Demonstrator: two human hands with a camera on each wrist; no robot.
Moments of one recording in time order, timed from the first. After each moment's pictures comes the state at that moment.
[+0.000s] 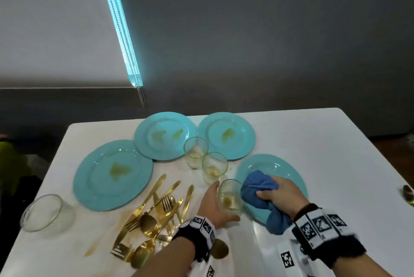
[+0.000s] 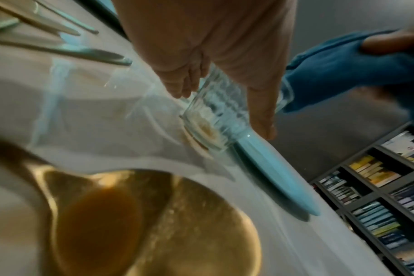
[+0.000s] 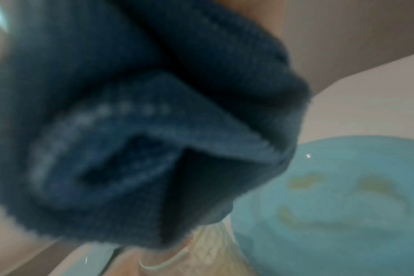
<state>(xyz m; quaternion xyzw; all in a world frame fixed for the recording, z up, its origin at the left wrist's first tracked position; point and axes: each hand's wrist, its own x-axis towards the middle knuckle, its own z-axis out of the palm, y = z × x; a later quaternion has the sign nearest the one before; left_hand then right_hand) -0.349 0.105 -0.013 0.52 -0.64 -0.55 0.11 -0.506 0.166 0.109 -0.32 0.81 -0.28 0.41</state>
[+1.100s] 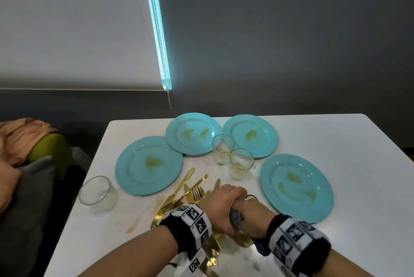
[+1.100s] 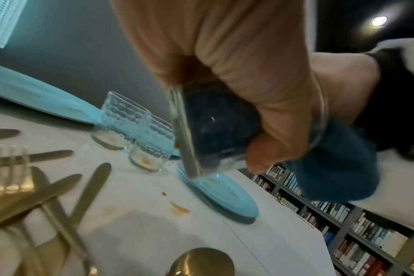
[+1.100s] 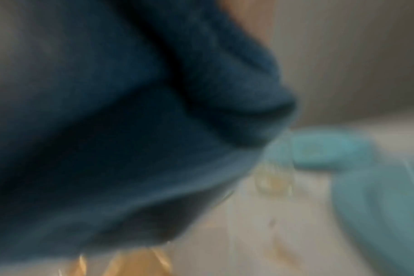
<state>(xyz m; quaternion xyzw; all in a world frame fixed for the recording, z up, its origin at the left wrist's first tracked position) -0.256 0.107 0.067 0.26 -0.90 -0.34 0.05 -0.369 0.166 0.108 -0.62 0.68 0.05 0.39</state>
